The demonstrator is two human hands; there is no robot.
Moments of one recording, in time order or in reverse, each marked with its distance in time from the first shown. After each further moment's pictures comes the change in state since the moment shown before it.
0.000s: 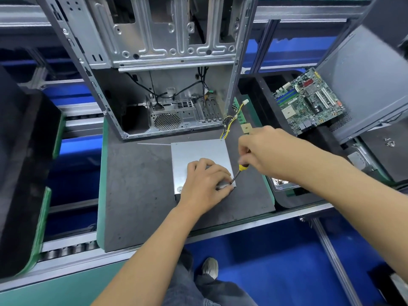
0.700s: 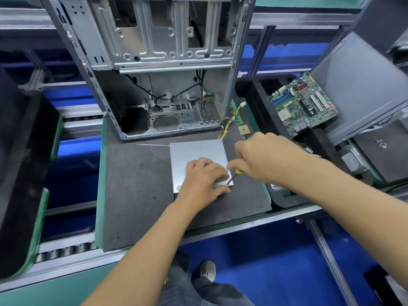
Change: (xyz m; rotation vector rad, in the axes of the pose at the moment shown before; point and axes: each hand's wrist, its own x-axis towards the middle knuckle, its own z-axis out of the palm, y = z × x) left_hand 0.004 -0.007 -0.001 0.001 -0.113 -0.003; right_hand -0.005 -0.011 0.003 -0.101 -0.013 0.081
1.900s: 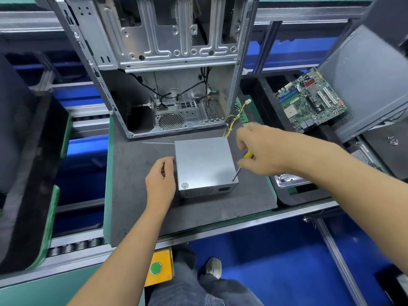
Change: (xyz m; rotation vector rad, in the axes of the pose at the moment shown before) left_hand -0.042 -0.060 -0.028 -0.524 0.432 -0.749; right_hand 0.007 0.003 -0.013 0.135 -0.133 -0.019
